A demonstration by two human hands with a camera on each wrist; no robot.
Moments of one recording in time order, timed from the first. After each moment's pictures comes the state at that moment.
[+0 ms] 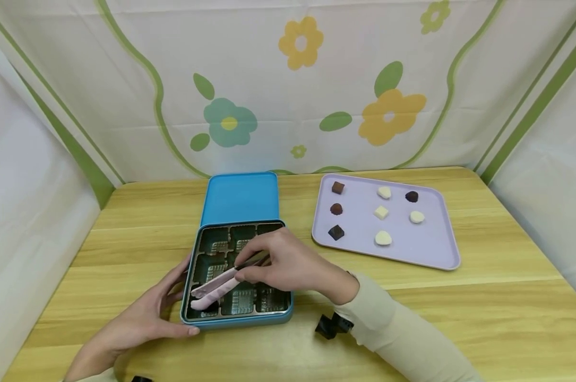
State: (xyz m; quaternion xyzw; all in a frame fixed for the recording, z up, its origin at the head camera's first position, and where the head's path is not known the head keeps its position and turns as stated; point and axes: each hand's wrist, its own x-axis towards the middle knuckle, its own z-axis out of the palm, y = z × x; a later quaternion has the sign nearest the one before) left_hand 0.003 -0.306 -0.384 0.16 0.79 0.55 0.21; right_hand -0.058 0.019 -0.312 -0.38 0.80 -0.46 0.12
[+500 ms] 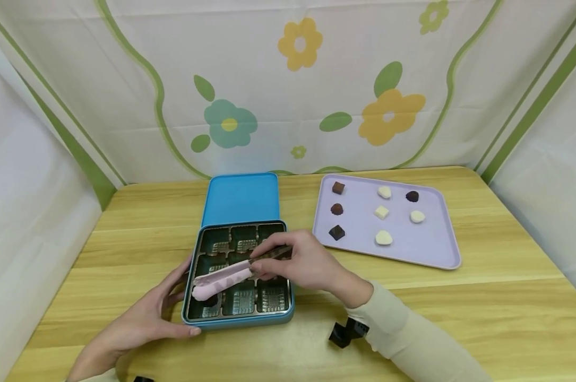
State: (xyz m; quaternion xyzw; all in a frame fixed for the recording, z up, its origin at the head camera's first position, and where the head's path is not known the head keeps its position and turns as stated) left_hand 0.004 -0.305 -0.384 0.14 0.80 0.54 0.22; right_hand -0.054 0.040 -0.327 -0.25 0.70 -0.64 0.19
